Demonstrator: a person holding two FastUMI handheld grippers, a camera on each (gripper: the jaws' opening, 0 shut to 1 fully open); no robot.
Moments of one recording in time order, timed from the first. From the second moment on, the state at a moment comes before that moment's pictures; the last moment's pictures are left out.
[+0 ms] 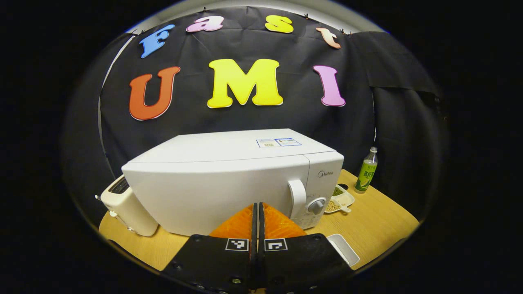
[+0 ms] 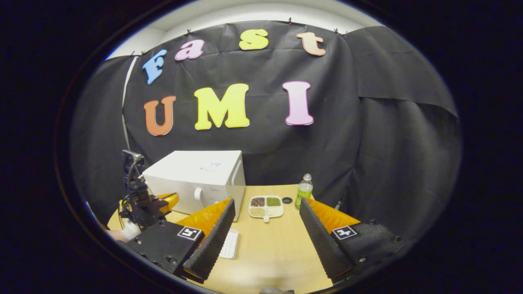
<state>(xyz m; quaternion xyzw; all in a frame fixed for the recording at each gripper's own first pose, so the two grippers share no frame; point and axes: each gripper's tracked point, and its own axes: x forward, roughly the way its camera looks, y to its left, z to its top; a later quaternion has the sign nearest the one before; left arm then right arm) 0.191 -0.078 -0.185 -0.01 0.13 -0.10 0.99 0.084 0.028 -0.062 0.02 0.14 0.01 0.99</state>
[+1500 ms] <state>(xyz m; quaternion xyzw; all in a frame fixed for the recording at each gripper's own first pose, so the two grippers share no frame) -0.041 -0.034 -0.019 0.01 0.05 0.00 1.00 -0.009 -0.013 -0.011 0.01 0.04 0.06 1.00</state>
